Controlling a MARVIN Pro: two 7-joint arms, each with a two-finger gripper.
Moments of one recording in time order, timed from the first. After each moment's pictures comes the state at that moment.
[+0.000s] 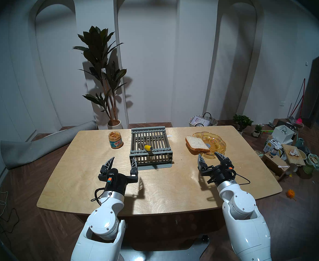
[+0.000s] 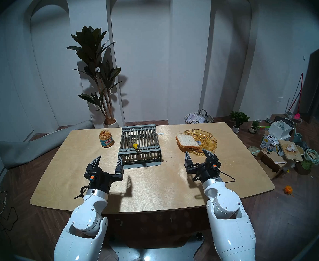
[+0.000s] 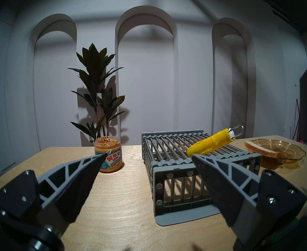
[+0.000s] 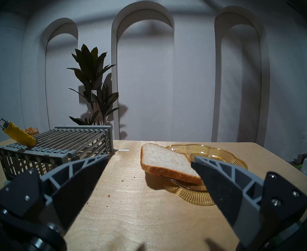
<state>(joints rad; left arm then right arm) 1.97 -1.53 -1.49 -1.87 0.02 -0.14 0.07 -1.81 -1.47 1.63 -1.71 0.12 -0.11 0.21</state>
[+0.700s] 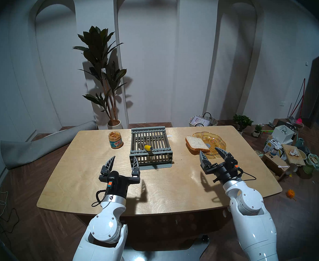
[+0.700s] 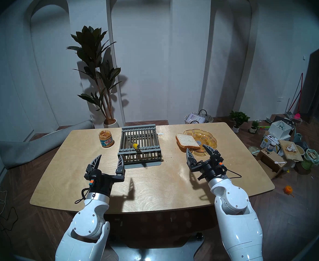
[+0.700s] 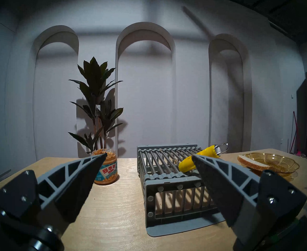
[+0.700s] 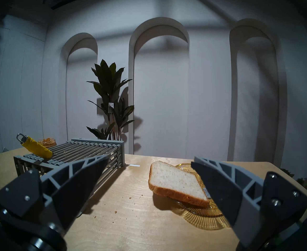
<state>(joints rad) 2.00 -1.53 -1.45 -1.88 0.02 -0.29 0.09 -1.78 -1.40 1.68 -1.69 0.22 -0.18 0.38</state>
